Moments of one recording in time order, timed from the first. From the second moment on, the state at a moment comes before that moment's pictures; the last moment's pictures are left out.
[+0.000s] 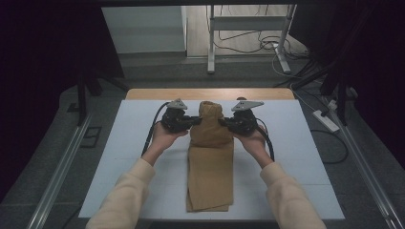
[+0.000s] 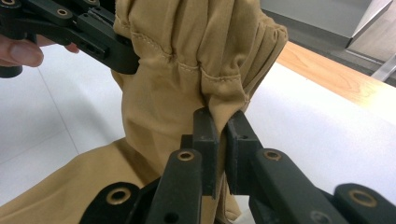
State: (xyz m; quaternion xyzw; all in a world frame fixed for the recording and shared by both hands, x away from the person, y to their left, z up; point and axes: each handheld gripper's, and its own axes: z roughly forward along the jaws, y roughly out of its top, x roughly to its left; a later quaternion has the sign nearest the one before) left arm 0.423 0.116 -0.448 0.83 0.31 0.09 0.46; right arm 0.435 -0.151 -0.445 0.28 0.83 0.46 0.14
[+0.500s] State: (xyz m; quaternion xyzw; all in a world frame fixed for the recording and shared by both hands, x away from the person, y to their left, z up) left arm 0.405 0.118 -0.460 0.83 0.30 0.07 0.47; right arm 0.417 -0.153 -0.454 0.27 0.84 0.45 0.13
